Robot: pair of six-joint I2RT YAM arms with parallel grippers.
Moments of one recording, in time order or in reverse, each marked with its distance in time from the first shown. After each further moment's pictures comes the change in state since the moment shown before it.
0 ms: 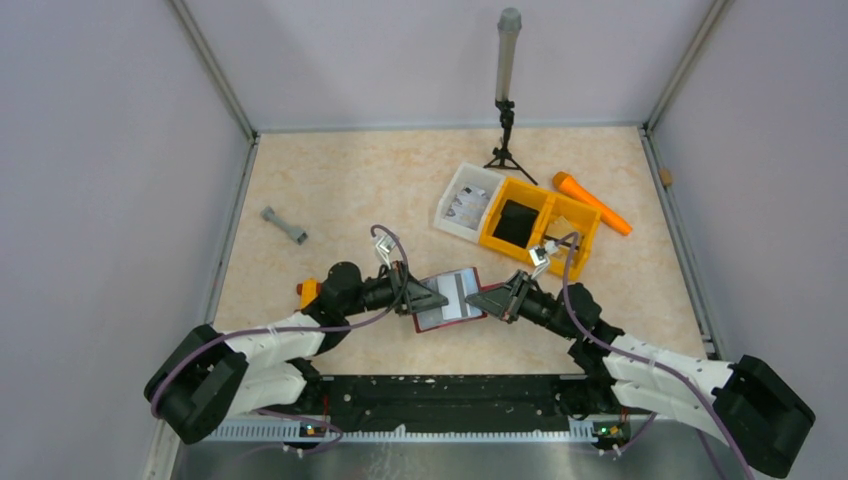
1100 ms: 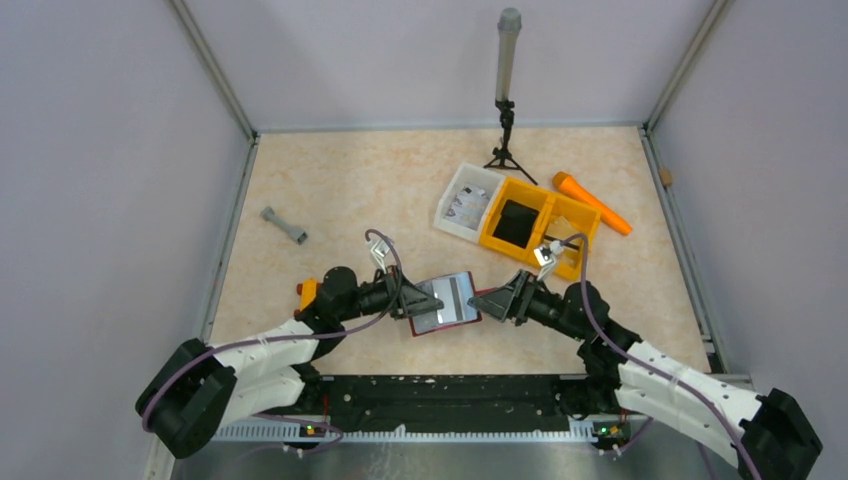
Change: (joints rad) left arm 0.002 -0.078 -0.035 -0.060 -0.024 0.016; right arm -0.026 -0.187 0.055 -0.303 -0.017 -0.080
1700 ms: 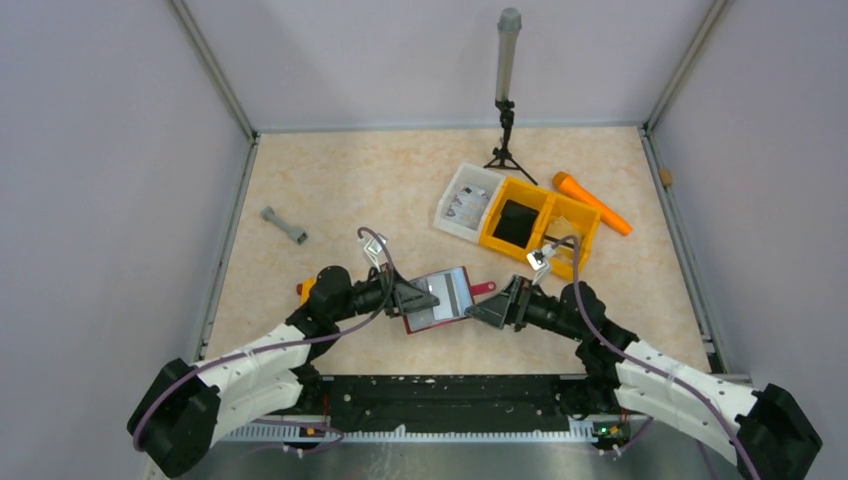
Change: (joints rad) left arm 0.018 -0.129 0.016 -0.140 -0.026 0.039; right arm 0.000 -0.016 -0.014 -0.077 -0.067 -0.024
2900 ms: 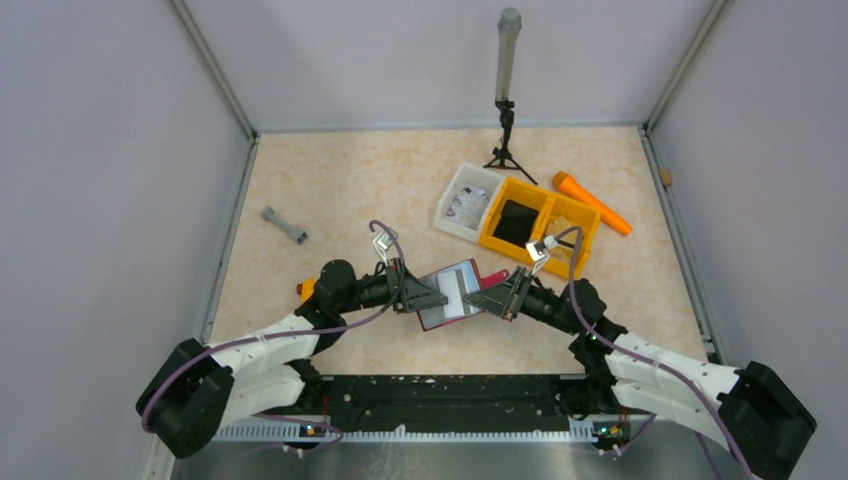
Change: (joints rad) left arm -0.011 0.120 0.046 0.159 0.108 -0.074; right arm -0.002 0.176 -0.003 0.373 -0.021 0.126
